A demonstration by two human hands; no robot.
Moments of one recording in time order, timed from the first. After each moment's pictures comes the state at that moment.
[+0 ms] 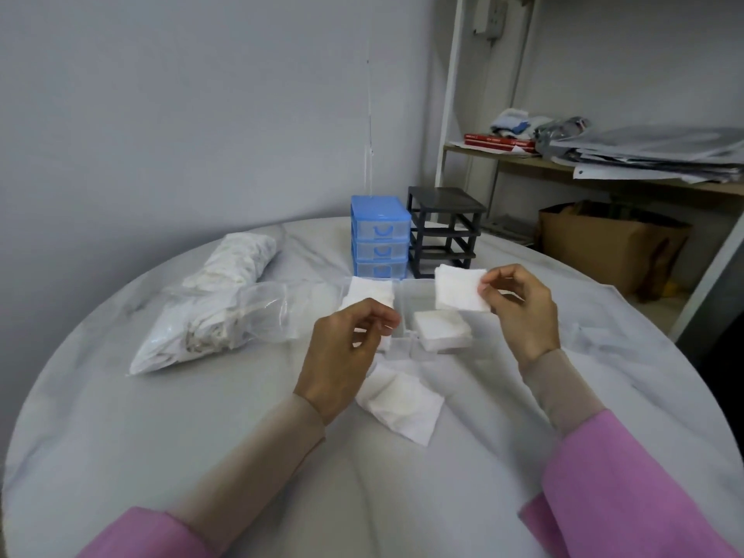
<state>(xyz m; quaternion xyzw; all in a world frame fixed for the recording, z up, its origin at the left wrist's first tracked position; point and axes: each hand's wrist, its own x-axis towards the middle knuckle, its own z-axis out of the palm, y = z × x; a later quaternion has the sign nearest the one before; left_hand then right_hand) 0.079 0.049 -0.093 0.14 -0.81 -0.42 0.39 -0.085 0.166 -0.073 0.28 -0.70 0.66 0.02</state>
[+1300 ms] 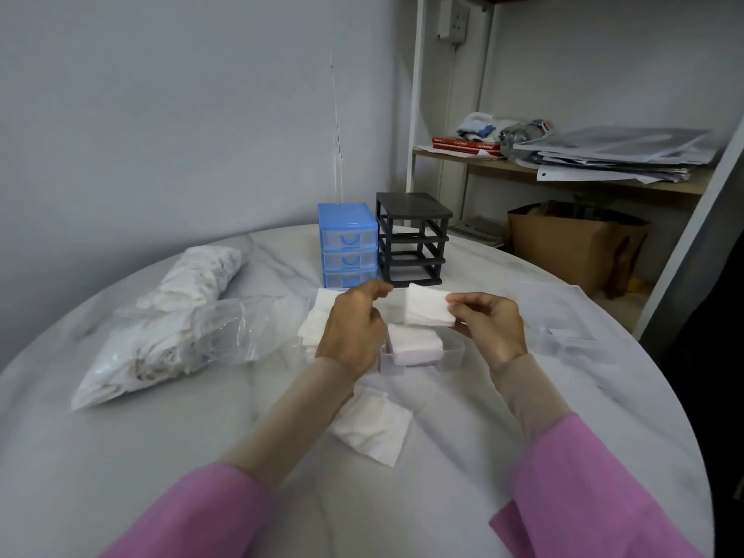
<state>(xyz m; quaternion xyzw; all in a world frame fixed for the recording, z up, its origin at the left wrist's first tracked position) 0.005 0.044 -0.080 0.21 -0.86 -0.32 0.33 -0.107 0.163 -0.082 0.17 -0.70 0.69 -0.10</state>
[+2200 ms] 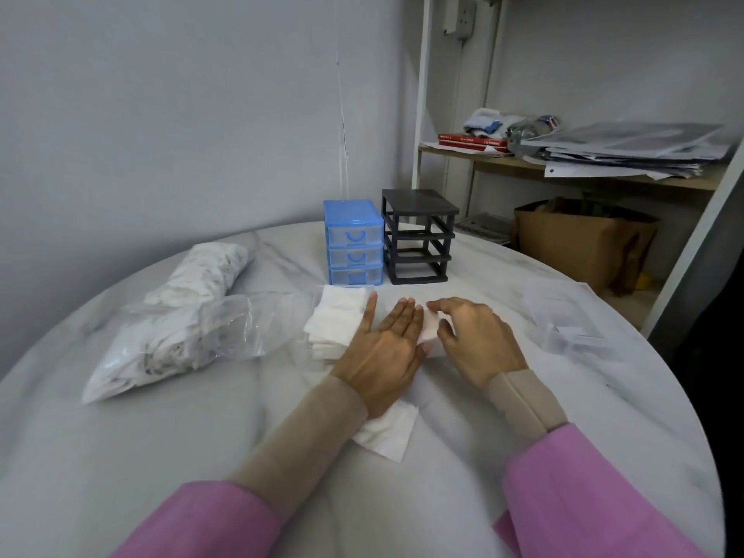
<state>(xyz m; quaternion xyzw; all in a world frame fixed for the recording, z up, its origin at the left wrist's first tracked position) 0.014 0.064 -0.097 0.10 -0.99 0.10 0.09 -0.078 0.167 -0.076 0.42 -0.88 0.22 0.09</state>
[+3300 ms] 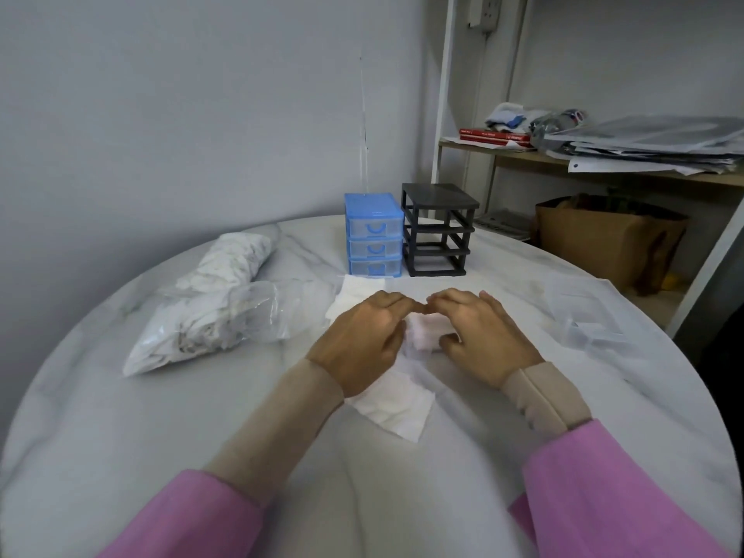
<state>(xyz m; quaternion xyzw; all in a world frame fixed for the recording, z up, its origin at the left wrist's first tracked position) 0.052 0.048 -0.077 0.05 -0.96 -0.13 0.24 -0.059 0.174 -0.062 0.54 -0.83 0.14 0.07</state>
